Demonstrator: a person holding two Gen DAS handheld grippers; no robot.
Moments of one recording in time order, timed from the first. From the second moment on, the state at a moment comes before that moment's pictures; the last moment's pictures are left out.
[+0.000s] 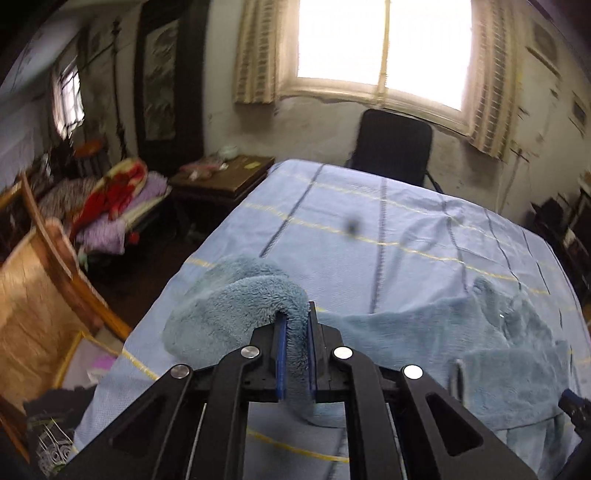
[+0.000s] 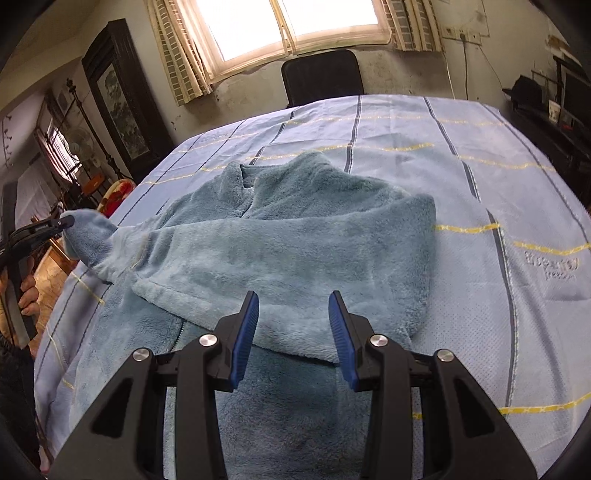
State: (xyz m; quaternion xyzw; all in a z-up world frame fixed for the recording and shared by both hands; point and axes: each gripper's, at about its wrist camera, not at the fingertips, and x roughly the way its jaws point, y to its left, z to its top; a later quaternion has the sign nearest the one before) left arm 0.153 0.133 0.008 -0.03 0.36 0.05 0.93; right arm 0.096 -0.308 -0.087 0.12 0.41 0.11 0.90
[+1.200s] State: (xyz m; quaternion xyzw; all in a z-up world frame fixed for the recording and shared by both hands) left arm 0.140 0.007 -0.055 0.11 0.39 0.01 0.92; right arm 0.086 -0.265 -0.037 0.04 0.37 0.16 0.91
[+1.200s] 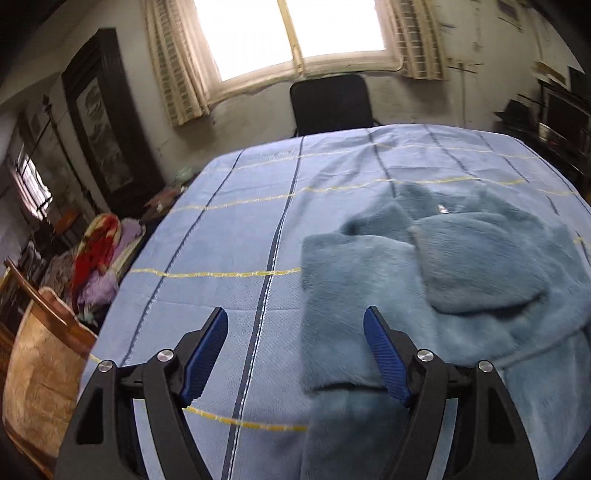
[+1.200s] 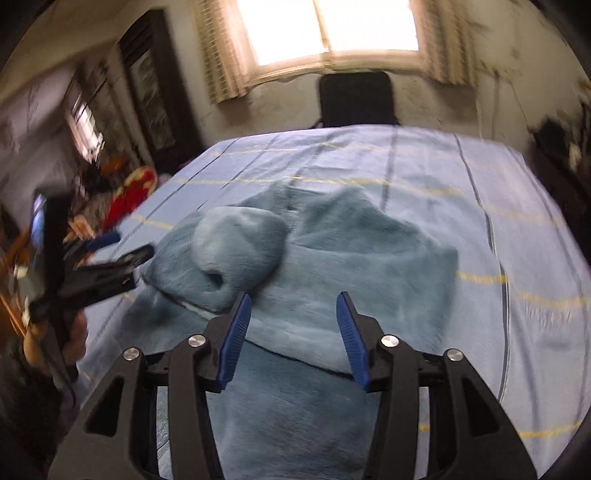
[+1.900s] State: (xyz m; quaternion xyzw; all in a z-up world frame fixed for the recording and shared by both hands) left arm 0.171 0.056 -0.104 -0.01 0.46 -0.04 0.88; right arm 0.150 -0.133 -0.088 -0.18 0.41 0.13 0.88
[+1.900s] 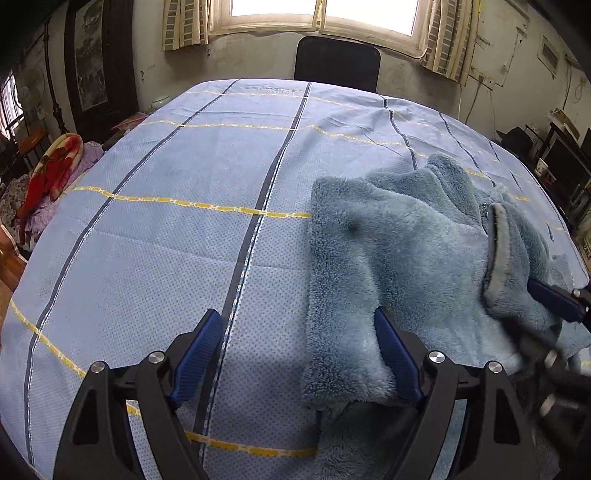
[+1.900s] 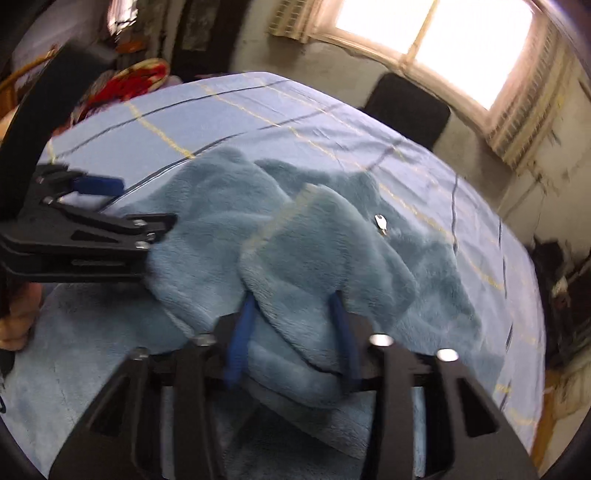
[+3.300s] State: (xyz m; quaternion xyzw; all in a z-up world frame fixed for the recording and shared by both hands) left arm 0.172 -0.018 -0.049 0.06 0.39 -0.11 0.91; right arm 0.152 -0.270 -0.061 0.06 0.41 0.09 0.91
